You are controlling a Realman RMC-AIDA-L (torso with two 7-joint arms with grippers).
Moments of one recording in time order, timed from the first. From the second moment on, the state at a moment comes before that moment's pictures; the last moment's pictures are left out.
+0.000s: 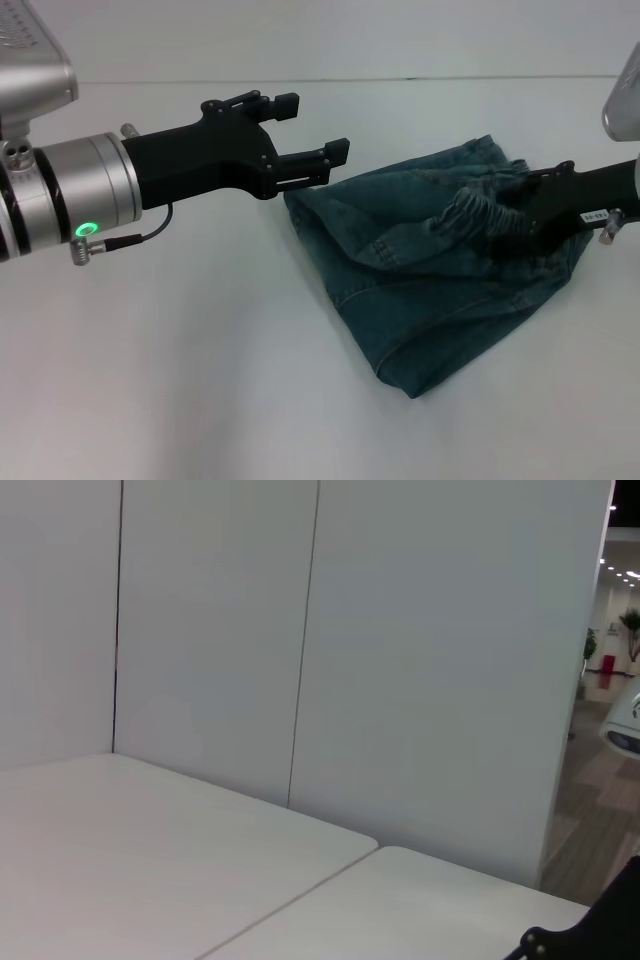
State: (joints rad) left arm -0.29 -2.17 1.29 1.22 1.63 1.14 -1.66; right arm 0.52 2.09 -1.05 -1.17 -2.37 -1.37 1.89
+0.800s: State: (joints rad) left arm -0.29 -2.17 1.29 1.22 1.63 1.15 -1.66; right arm 0.52 2.09 -1.06 -1.18 -2.37 -1.38 1.88
